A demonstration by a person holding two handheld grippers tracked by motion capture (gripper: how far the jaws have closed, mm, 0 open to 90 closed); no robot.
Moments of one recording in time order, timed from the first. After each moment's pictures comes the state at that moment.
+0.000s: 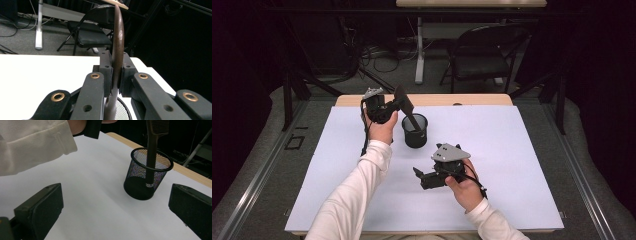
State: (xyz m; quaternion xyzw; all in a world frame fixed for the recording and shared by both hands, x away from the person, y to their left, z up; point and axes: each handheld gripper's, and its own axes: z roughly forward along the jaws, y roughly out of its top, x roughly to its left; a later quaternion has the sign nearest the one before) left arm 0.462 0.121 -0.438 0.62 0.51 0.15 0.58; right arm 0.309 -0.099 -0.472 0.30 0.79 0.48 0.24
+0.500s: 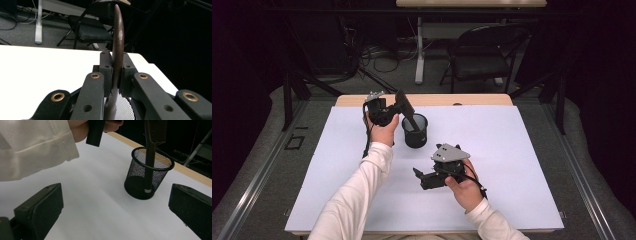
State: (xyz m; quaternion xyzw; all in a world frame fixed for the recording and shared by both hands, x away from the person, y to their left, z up) left arm 0.465 0.120 -0.454 0.62 0.52 0.14 0.57; right arm 0.309 -0.099 -0.472 0.30 0.79 0.48 0.24
